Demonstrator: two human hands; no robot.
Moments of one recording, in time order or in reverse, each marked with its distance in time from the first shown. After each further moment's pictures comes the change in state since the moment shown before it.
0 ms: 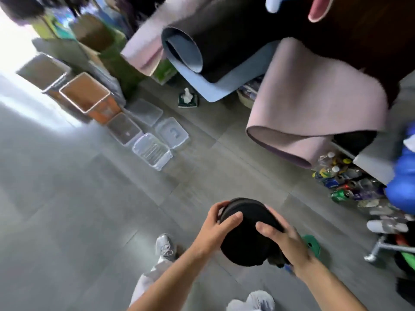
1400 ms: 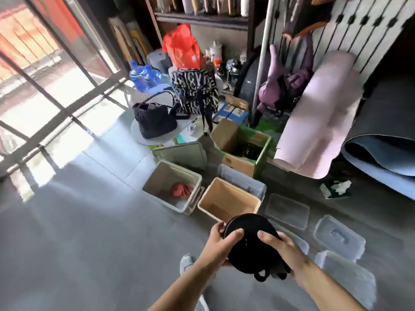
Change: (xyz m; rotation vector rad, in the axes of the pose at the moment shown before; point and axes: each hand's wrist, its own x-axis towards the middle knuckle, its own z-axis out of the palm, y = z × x) left_hand 0.226 0.498 -0.945 0.180 0.049 -0.059; right_hand 0.531 -0.319 0.893 0.166 -0.084 0.063
